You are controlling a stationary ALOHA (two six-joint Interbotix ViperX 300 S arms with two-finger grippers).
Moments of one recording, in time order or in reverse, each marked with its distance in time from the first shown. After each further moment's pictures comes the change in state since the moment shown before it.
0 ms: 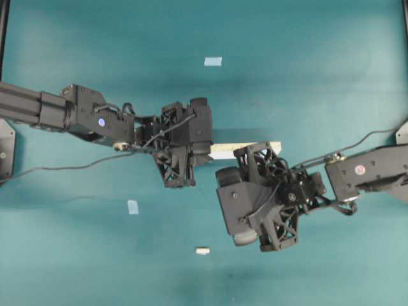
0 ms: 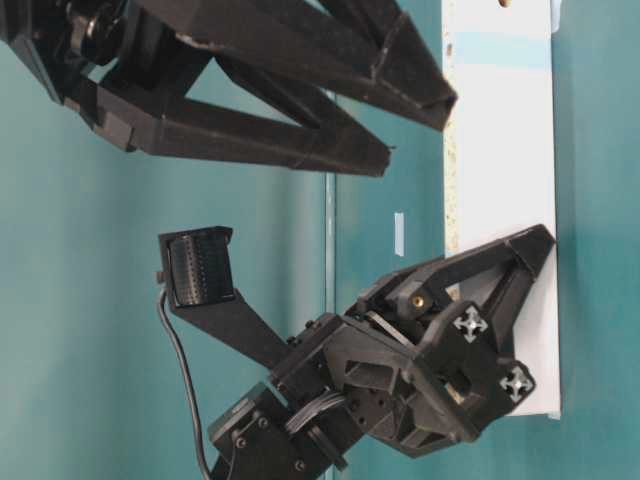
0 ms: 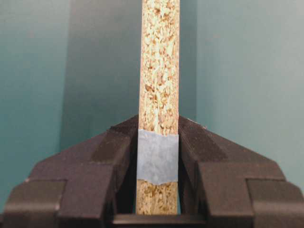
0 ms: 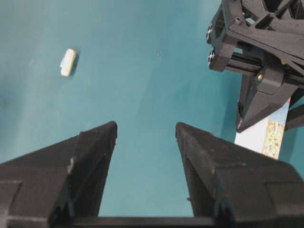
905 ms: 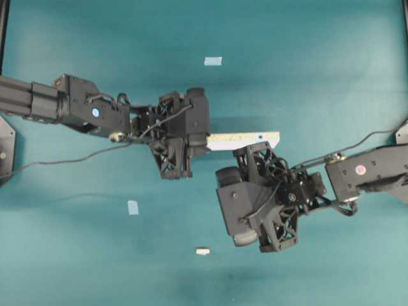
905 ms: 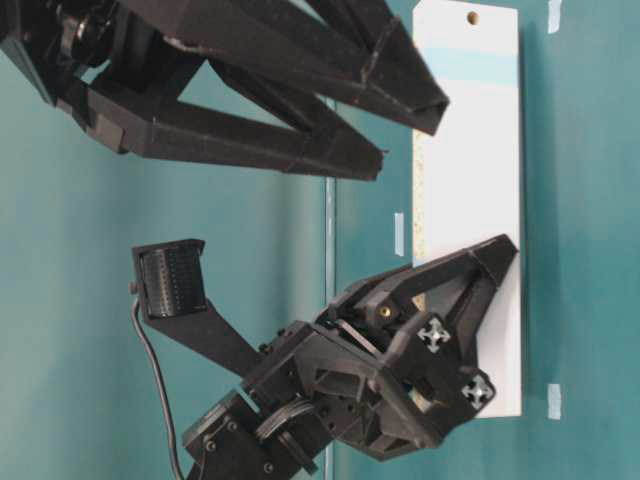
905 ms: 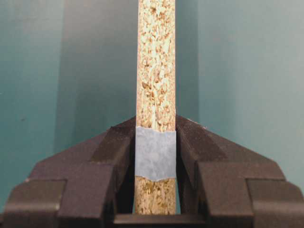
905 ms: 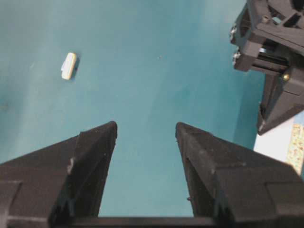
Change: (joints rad) left arm 0.032 -0.043 0.014 0.000 0.023 0.060; right arm 0.000 -0.003 -0.003 0.000 0.000 0.000
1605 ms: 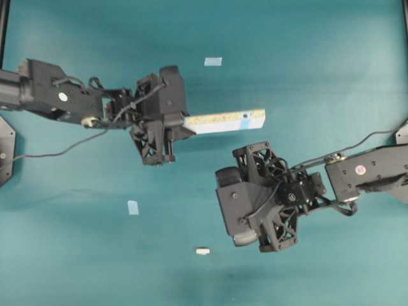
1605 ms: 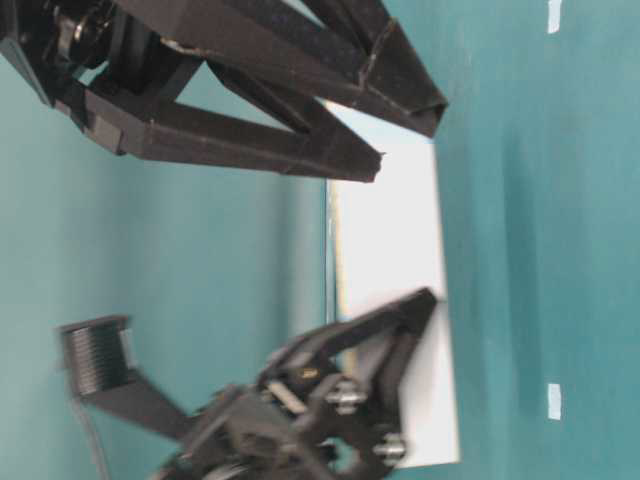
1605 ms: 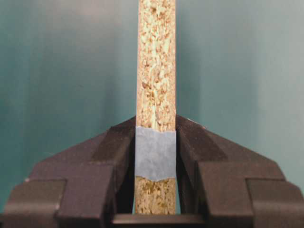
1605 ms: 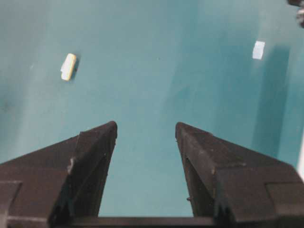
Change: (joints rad) left arm 0.046 -0.123 0.104 0.000 0.000 0.003; right arm 0.000 0.000 -0.003 0.000 0.000 -0.003
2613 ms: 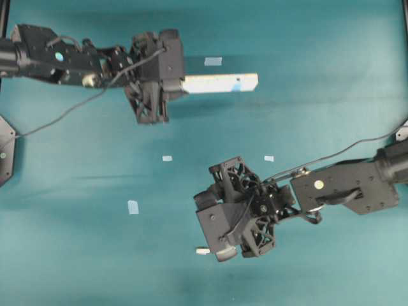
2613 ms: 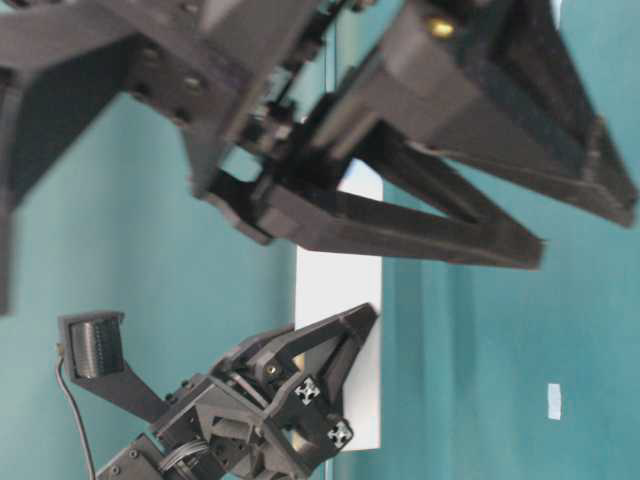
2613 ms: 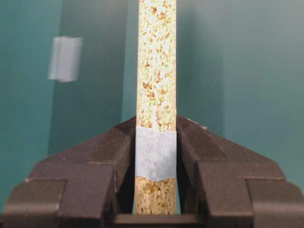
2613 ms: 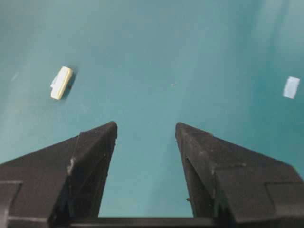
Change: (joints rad) left arm 0.163 -0.051 -0.038 0.002 0.110 0.221; right arm -0.003 0.161 -0.020 -0.002 -0.155 -0.106
